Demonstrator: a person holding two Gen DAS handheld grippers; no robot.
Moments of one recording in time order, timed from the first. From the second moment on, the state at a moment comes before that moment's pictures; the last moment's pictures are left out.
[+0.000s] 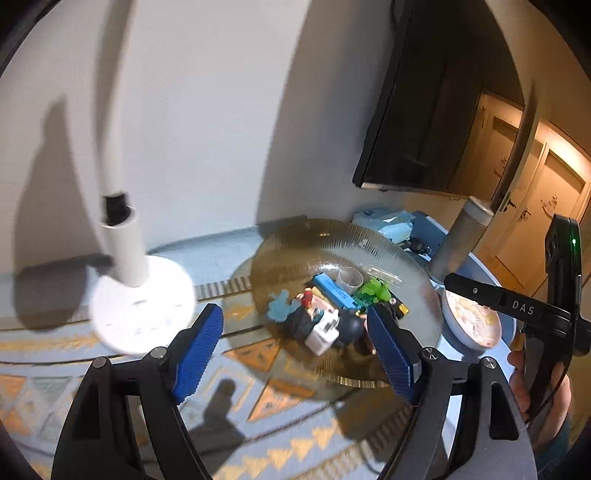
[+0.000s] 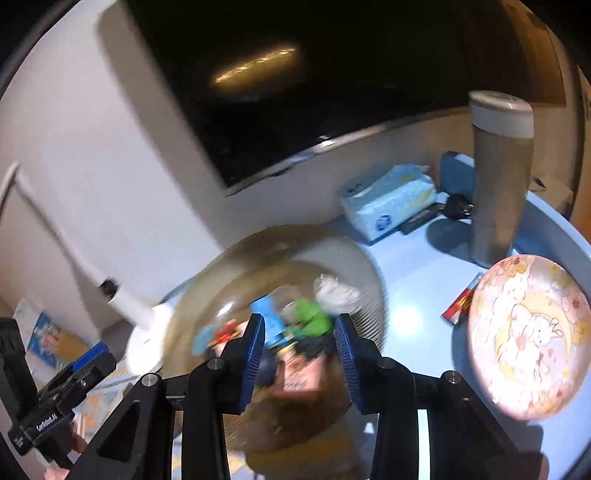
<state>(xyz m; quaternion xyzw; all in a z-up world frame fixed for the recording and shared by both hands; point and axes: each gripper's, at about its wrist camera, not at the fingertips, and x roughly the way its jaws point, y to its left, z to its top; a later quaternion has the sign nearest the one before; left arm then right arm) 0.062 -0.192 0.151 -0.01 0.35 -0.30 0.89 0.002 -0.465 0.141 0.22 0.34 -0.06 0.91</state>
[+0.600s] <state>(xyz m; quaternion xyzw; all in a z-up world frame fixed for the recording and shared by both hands) -0.075 -0.017 0.192 0.01 0.27 -0.16 0.95 -0.083 -0.221 0.194 0.05 0.31 0.05 0.95</state>
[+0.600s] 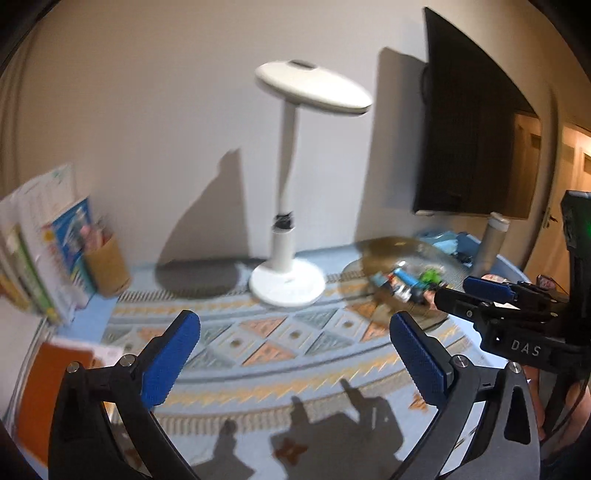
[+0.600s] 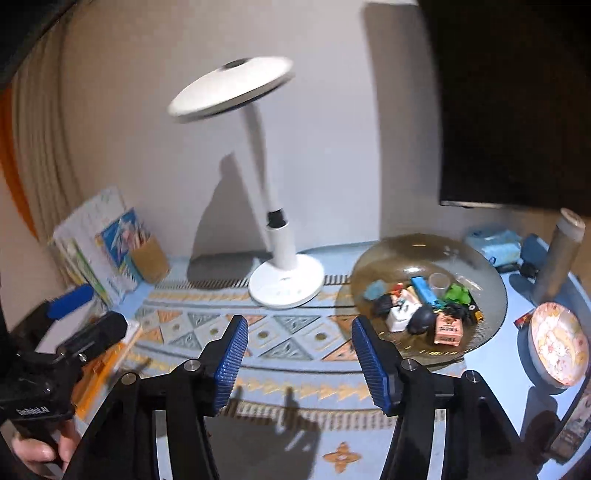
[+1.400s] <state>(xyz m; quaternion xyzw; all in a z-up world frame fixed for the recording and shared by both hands) -0.054 0.007 0.034 0.03 0.39 -0.09 0.92 -0.059 -0.198 0.043 0.01 0.39 0.02 0.92</state>
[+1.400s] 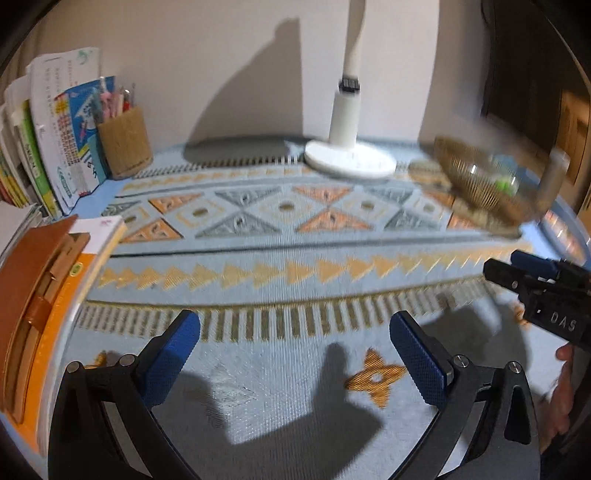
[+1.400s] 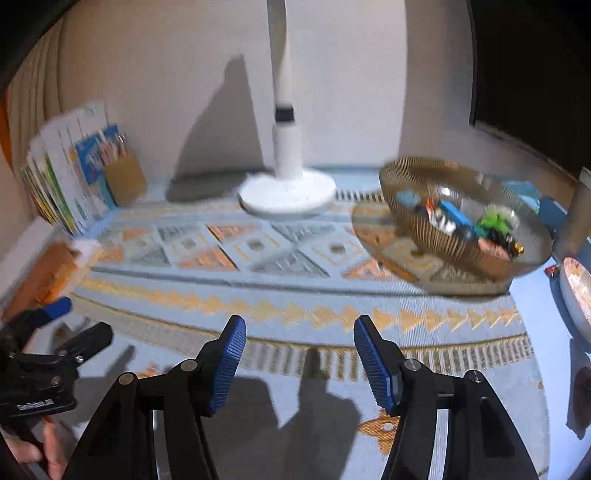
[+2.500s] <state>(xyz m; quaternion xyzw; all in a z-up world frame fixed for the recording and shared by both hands) -0.060 0.003 0.033 0.06 0.37 -0.04 0.93 -0.055 -0.192 0.024 -0.01 0.40 0.02 0.91</state>
